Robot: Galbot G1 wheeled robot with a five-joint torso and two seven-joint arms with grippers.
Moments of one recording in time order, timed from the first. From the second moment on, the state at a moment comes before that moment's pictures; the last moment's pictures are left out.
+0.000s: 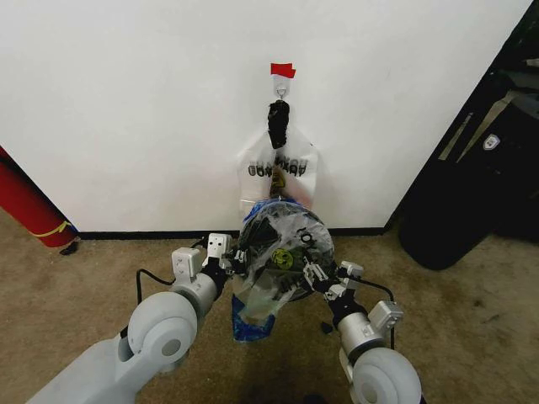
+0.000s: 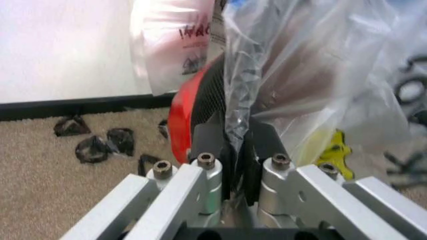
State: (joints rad) left arm 0.99 -0.84 0.01 -2.28 -1.10 0.50 -0.64; right arm -1.47 1.33 0.23 2.20 0.61 -0.20 0.25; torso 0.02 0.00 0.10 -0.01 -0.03
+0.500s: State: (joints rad) left arm 0.97 -0.85 -0.01 -2.26 -1.17 0.48 -0.69; right arm -1.52 1.31 0.26 2.25 0.61 -0.20 0.24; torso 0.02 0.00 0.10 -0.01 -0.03
